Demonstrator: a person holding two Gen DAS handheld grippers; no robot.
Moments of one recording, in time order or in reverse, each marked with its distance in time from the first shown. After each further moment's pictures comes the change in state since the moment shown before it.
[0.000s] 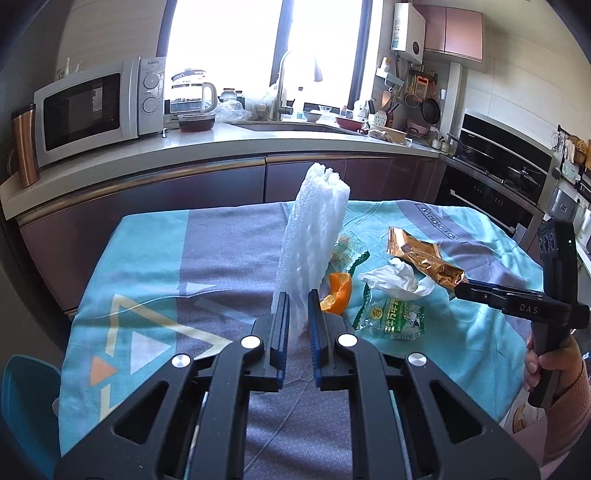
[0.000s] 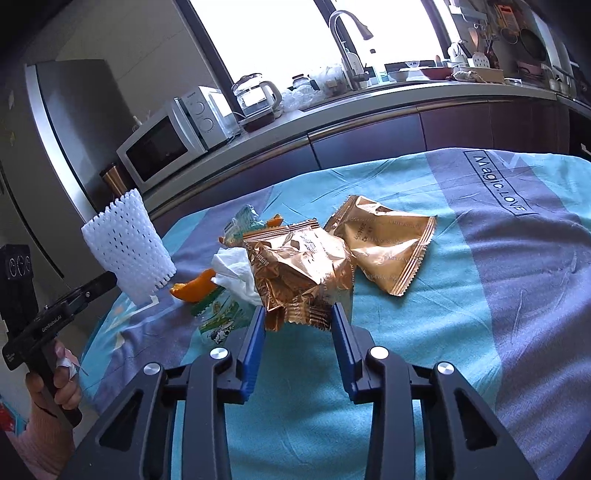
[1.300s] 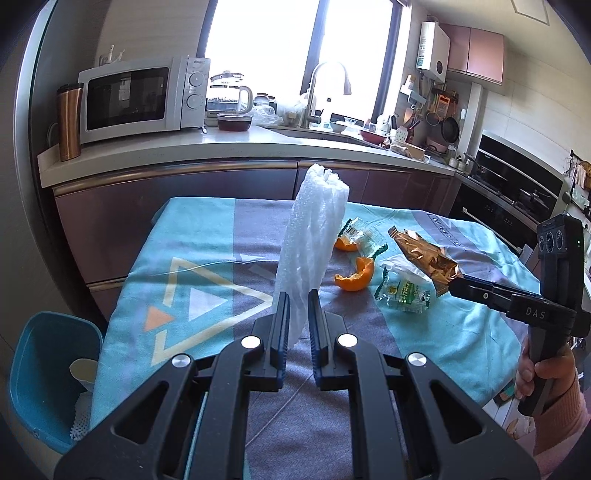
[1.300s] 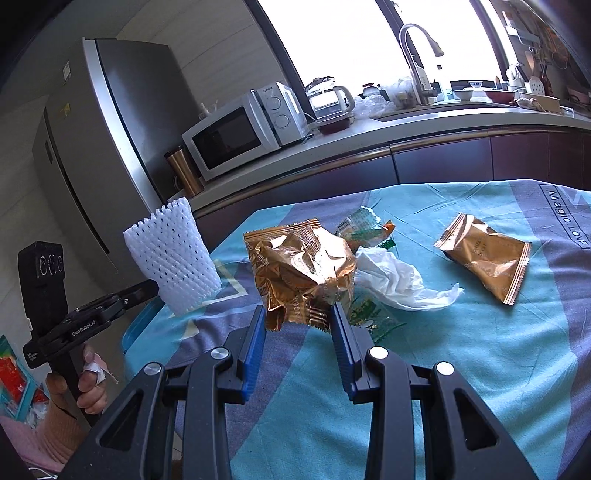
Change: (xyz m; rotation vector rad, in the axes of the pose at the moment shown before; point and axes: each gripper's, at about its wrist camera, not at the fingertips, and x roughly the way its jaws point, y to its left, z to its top) left arm -0.068 0.039 -0.030 -0.089 -0.032 0.048; right arm -0.005 0.082 -0.011 -0.127 -0.020 0.180
